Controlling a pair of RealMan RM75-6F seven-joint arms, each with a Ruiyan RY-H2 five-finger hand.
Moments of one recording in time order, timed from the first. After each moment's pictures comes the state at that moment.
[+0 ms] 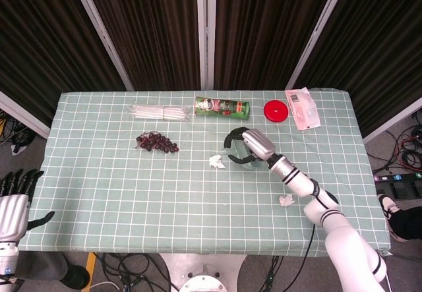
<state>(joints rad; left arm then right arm) -0.03 -1.15 -0.05 -1.67 1.43 1.51 0.16 0.91 -1.92 -0.03 -0.33 -1.69 1.19 1.24</state>
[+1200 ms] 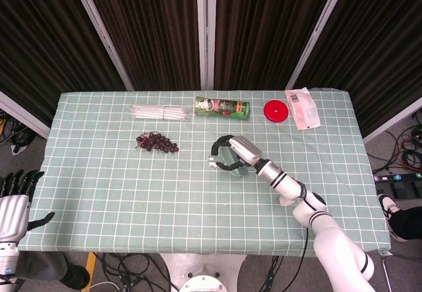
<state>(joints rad) -0.04 -1.15 -0.05 -1.68 1.41 1.50 0.17 0.97 -2.01 -0.05 -0.29 -1.67 1.12 1.31</state>
